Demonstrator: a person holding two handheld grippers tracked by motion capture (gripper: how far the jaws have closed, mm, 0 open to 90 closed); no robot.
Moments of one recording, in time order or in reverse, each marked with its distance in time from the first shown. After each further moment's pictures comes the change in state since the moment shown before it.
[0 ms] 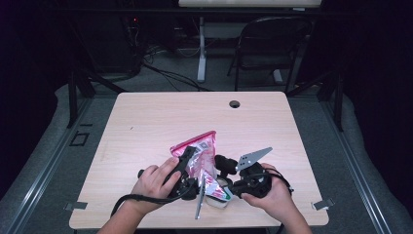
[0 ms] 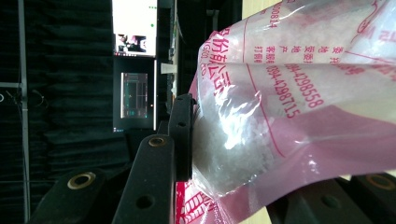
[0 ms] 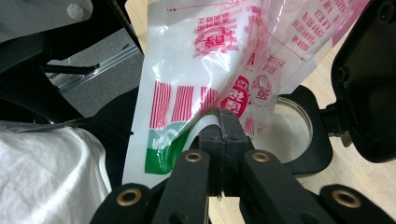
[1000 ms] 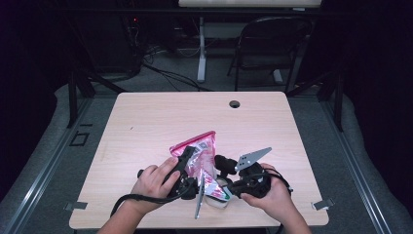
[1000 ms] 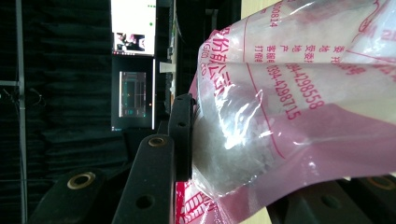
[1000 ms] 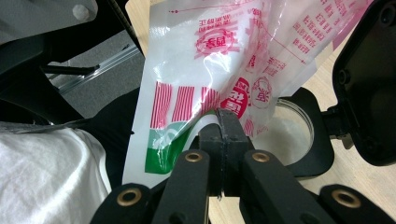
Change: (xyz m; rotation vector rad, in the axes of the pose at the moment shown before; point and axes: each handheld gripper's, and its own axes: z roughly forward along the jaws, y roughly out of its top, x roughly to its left) left arm -0.001 -0.002 0.002 -0.003 -0.004 -0.006; right arm 0.000 0.001 0.001 0.002 -0.006 -0.006
